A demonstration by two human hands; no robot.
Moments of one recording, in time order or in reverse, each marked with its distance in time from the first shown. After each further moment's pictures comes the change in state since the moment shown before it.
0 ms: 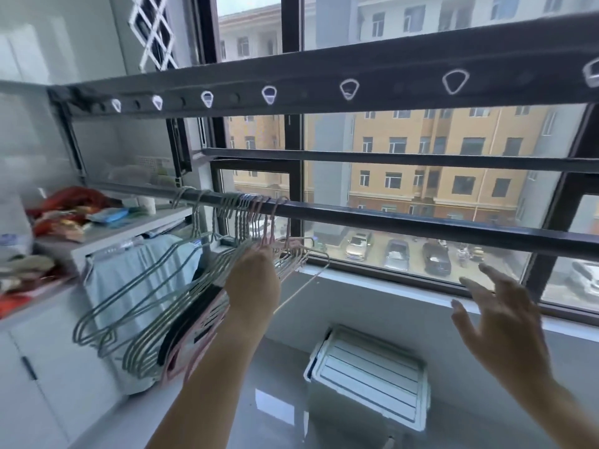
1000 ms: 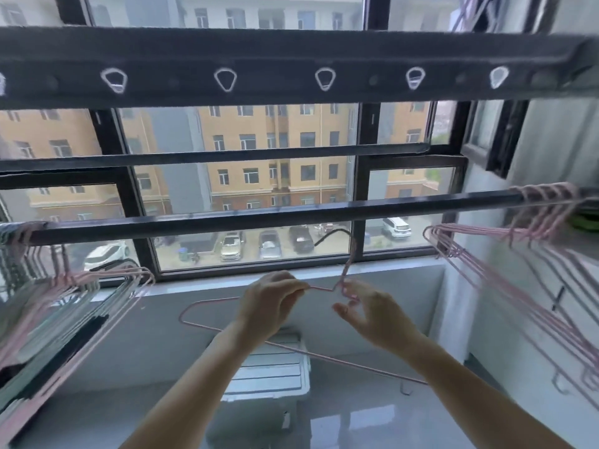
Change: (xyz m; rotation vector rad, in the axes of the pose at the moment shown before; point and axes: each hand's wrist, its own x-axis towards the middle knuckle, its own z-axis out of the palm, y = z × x) left_hand -0.056 0.180 0.096 -0.803 -0.218 0.862; right_hand -0.051 0.058 -0.047 0.300 -0.348 0.295
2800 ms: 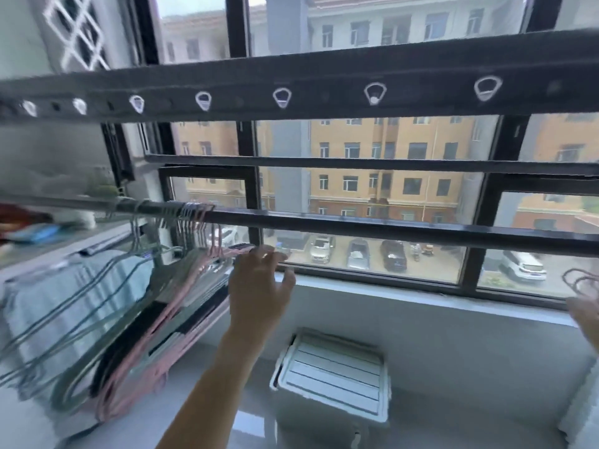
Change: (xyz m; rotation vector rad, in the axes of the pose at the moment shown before) left_hand -0.055 -0.029 -0.129 0.602 0.309 -0.554; right_hand 0.120 0.098 -0.158 -0.574 0.555 0.018
